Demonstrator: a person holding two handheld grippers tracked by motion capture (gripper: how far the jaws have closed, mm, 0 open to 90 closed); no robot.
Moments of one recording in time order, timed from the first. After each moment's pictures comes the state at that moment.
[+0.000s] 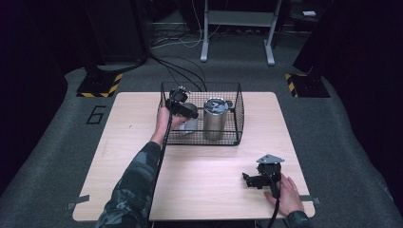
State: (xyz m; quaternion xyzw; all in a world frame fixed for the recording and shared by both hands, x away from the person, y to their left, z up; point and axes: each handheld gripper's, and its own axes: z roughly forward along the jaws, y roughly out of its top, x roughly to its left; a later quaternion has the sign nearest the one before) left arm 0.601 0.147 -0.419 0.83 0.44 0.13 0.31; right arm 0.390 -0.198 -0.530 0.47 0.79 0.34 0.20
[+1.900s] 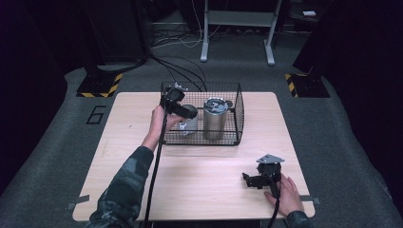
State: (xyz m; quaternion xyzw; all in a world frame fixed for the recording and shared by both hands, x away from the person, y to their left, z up) left arm 0.559 0.157 -0.373 0.83 0.40 0.16 0.34; right arm 0.390 -0.198 -0.530 0.46 0.80 0.34 0.20
